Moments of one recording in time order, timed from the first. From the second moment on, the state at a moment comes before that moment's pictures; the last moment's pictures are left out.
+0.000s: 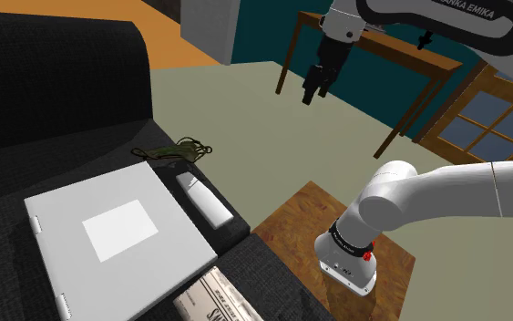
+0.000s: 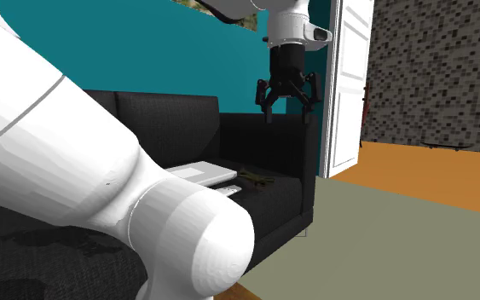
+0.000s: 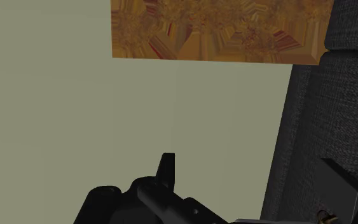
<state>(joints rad) 0.02 -0.78 0.00 -2.31 -0.03 1.52 -0.01</state>
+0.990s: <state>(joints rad) 0.10 -0.66 0.21 -2.49 0.14 1.83 0.24</state>
